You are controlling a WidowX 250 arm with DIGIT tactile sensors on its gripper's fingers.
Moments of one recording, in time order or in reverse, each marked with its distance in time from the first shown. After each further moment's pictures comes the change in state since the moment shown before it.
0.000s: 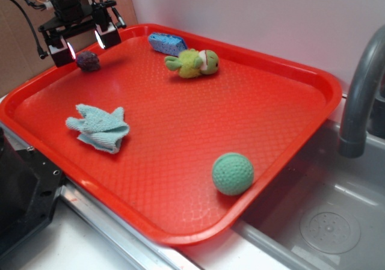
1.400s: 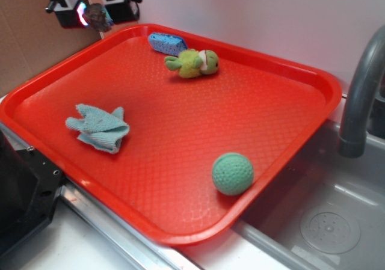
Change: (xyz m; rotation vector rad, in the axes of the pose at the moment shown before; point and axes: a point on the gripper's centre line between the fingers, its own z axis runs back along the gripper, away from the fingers) arm -0.099 -0.034 0.109 -0.147 0.088 -0.675
